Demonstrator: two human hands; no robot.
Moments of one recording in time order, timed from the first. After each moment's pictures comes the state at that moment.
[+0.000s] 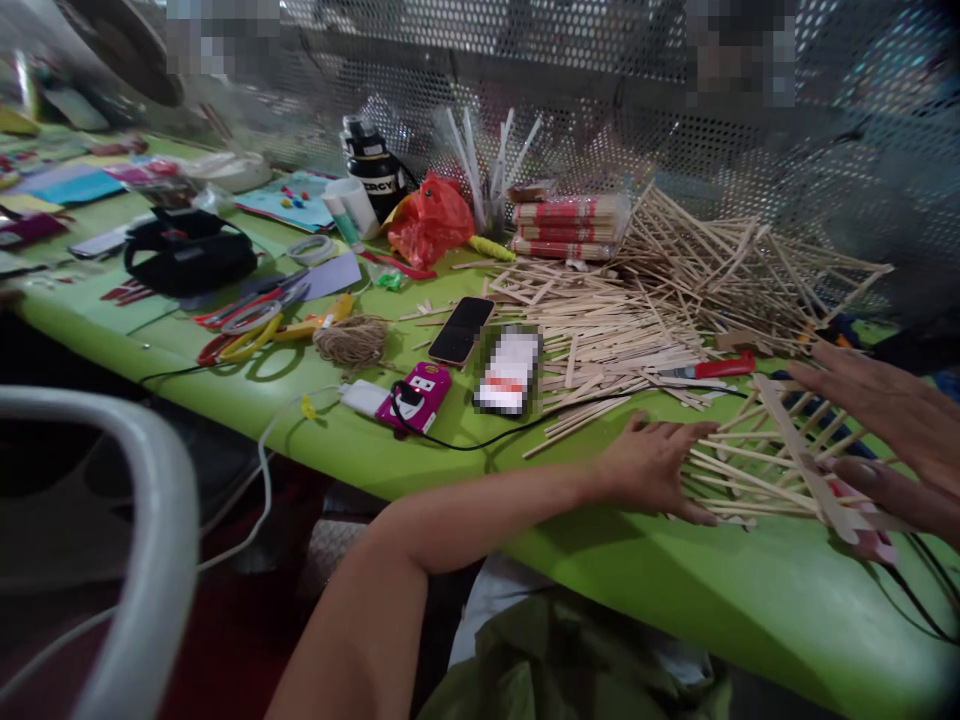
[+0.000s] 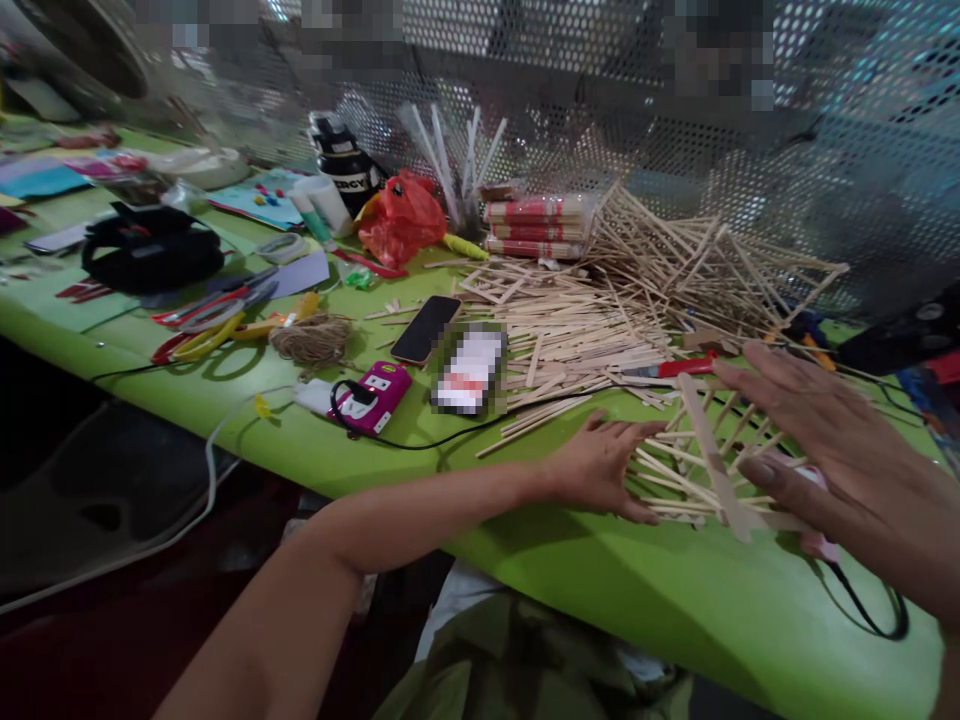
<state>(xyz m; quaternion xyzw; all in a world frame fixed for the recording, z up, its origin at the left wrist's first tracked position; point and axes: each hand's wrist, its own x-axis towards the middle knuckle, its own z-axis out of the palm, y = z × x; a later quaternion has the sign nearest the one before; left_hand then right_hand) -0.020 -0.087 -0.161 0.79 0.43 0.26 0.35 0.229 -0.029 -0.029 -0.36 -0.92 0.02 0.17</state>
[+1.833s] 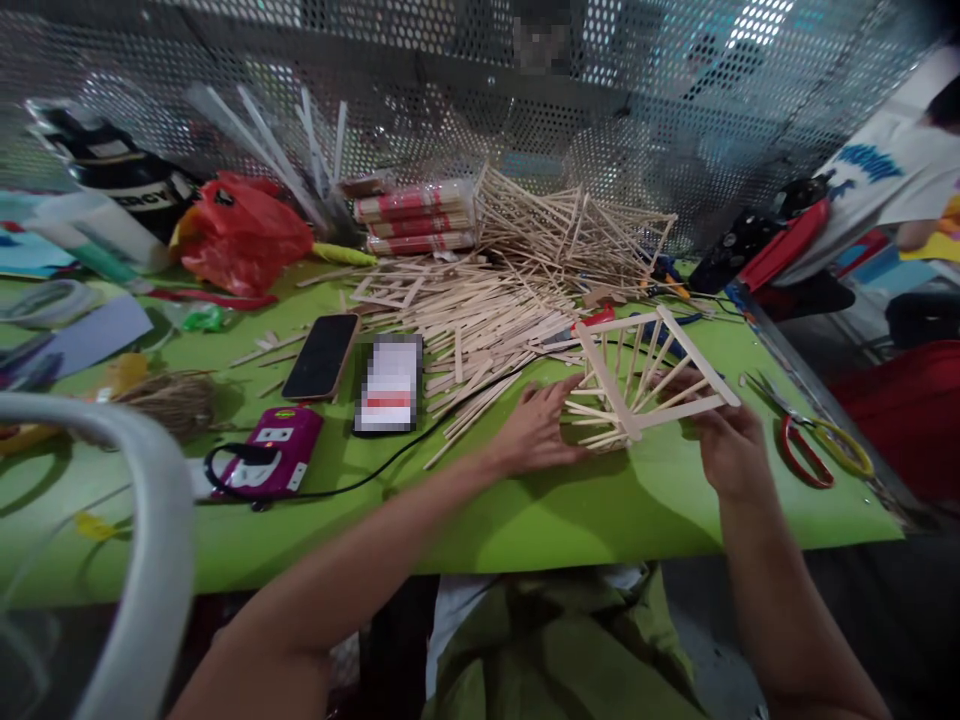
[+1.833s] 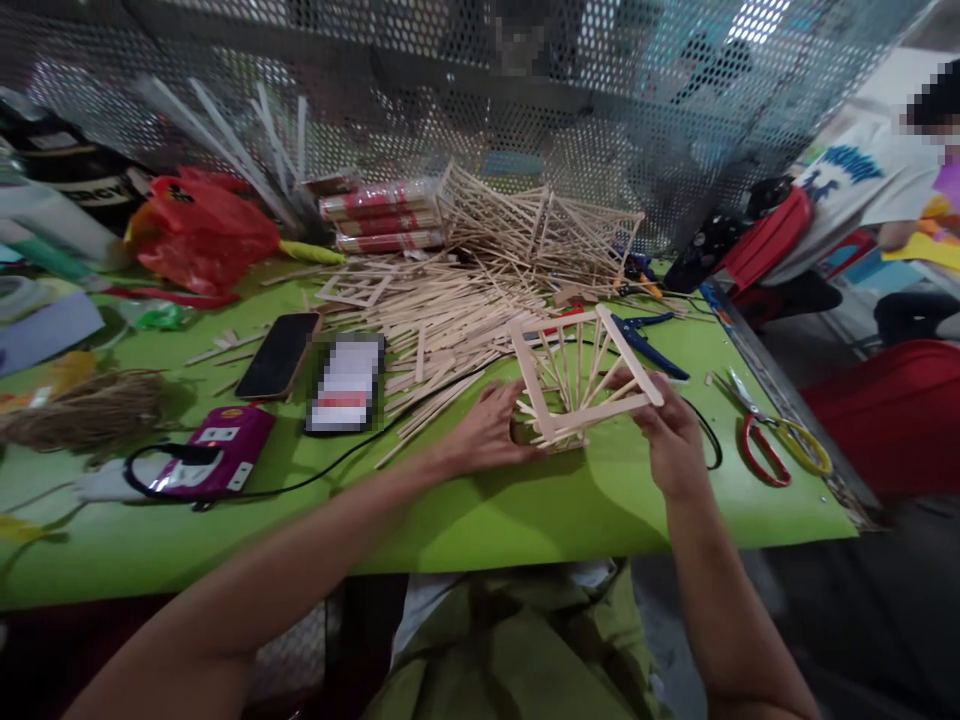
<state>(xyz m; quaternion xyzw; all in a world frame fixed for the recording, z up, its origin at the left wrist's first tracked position) -0.030 -0.093 -0.159 0.79 0.43 0.25 0.35 0.244 -0.094 -0.127 -0.45 -0.65 0.33 0.51</state>
